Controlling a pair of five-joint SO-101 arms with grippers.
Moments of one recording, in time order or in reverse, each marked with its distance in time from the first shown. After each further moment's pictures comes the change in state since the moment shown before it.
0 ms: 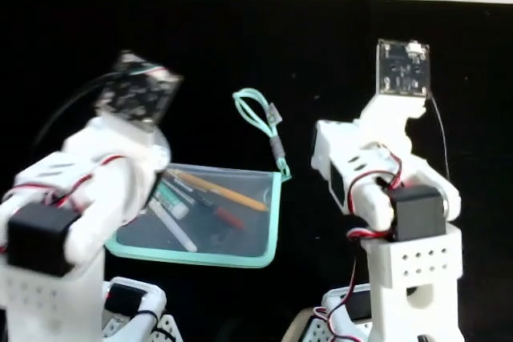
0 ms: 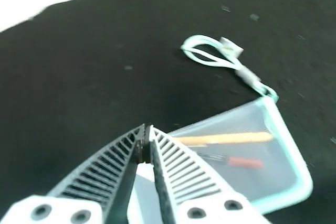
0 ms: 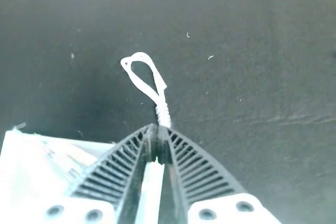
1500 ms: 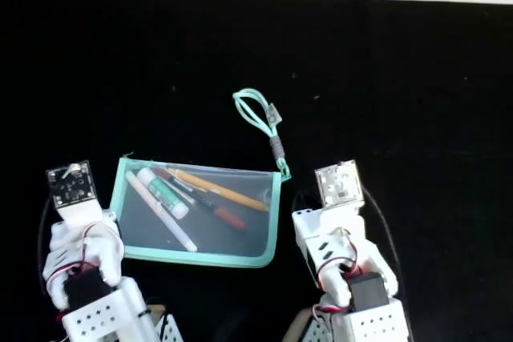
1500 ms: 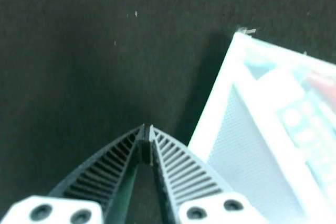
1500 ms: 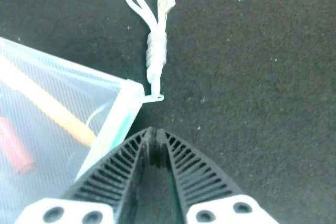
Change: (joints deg) left arm -36.8 -50.9 86.1 -30.2 5.4; right arm -3.5 -55.5 76.7 -24.0 12.7
